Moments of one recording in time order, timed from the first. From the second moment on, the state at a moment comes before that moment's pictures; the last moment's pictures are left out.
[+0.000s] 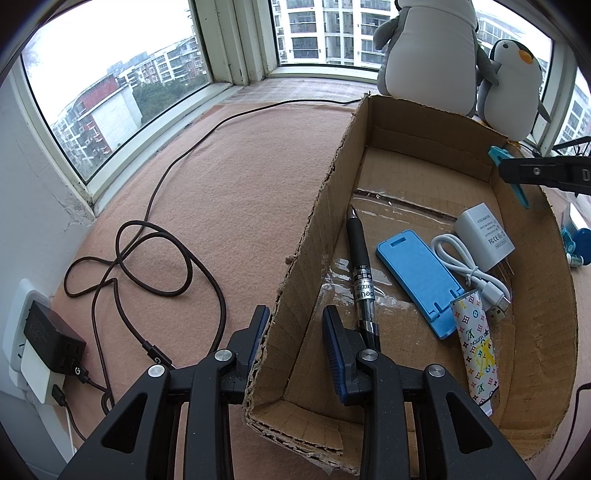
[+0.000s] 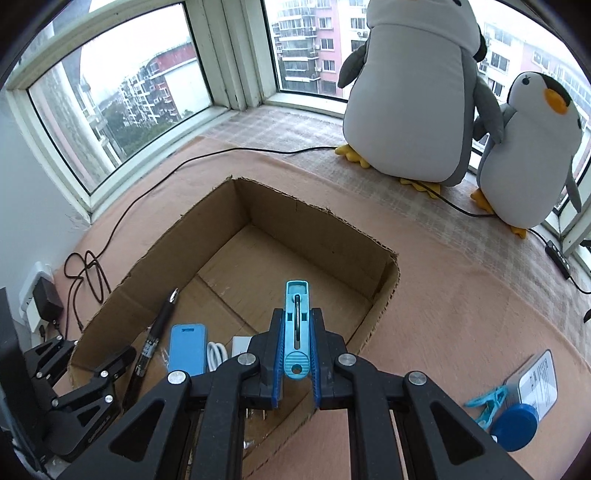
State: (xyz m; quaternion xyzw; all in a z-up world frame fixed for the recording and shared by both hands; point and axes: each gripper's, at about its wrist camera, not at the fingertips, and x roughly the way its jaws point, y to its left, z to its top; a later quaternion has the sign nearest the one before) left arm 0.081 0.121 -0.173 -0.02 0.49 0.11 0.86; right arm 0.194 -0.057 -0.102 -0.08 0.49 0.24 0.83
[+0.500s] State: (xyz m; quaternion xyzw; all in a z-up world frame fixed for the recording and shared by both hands) left arm 0.081 0.122 -0.173 -0.02 0.49 0.11 0.86; right arm 0.201 -0.052 -0.099 -0.08 0.49 0.24 0.84
